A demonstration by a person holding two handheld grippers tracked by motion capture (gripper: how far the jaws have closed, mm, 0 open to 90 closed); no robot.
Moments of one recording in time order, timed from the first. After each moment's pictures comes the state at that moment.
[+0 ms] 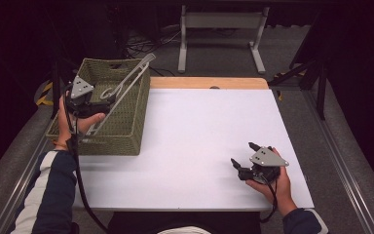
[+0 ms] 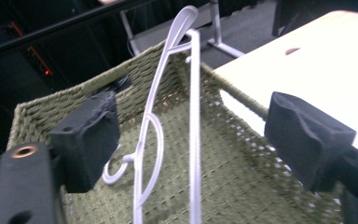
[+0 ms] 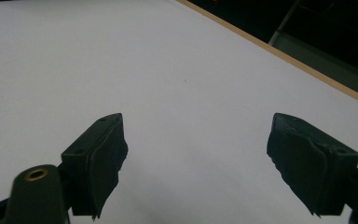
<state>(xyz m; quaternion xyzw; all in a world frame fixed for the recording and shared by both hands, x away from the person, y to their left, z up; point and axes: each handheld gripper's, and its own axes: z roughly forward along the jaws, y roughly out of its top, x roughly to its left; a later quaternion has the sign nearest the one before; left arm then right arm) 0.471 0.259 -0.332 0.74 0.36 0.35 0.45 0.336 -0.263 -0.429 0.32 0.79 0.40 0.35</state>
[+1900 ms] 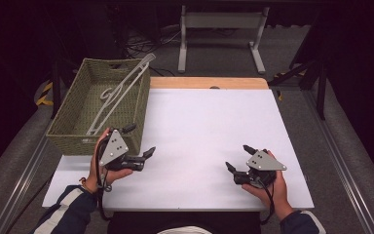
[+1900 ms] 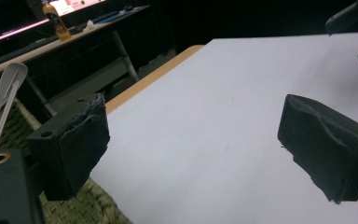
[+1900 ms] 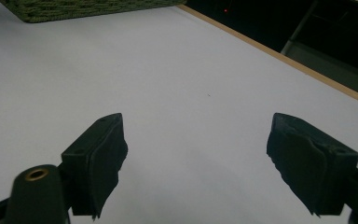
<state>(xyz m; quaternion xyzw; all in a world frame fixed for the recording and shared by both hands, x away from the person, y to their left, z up) 0.358 0.171 -0.394 0.77 0.19 0.31 0.53 0.325 -0.248 -0.426 0.31 0.78 0.43 0.33</state>
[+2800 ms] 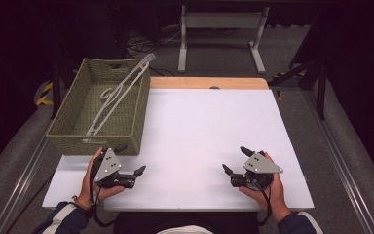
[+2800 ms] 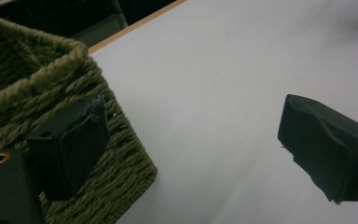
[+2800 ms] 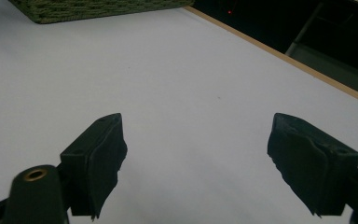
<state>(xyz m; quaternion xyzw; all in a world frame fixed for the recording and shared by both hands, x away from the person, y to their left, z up) 0.338 0.202 -0.441 0.79 0.23 0.27 0.49 0.320 -0.240 -0.428 0.30 0.79 0.43 0.33</state>
